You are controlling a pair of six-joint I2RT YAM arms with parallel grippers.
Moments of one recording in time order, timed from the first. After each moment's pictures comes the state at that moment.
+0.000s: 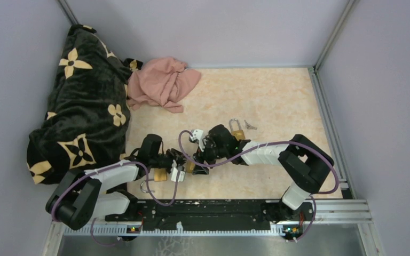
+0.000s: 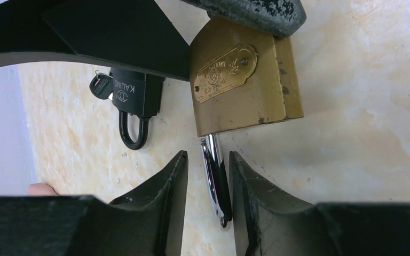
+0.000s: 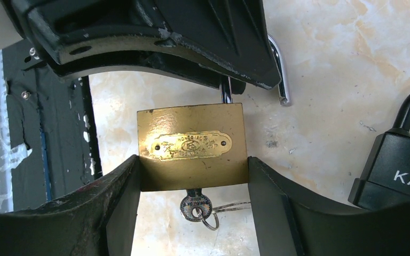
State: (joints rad) left arm -0.51 1.22 0.31 0.15 0.68 1.46; right arm 0.89 1.62 0.76 0.19 -0.55 -0.02
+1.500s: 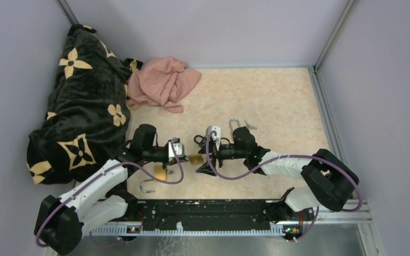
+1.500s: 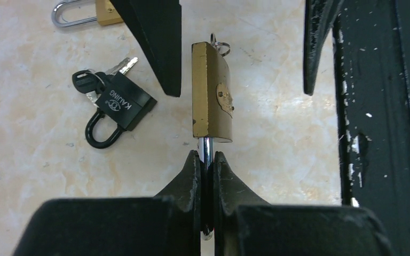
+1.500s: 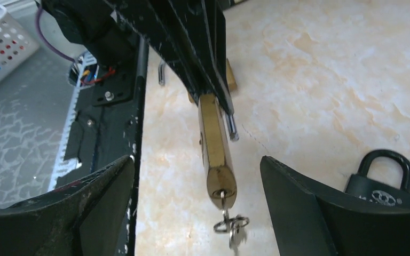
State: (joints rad) left arm -0.53 0.97 0.53 -0.22 0.78 0.70; right arm 0.80 1.37 0.51 0.57 -0.72 0.03
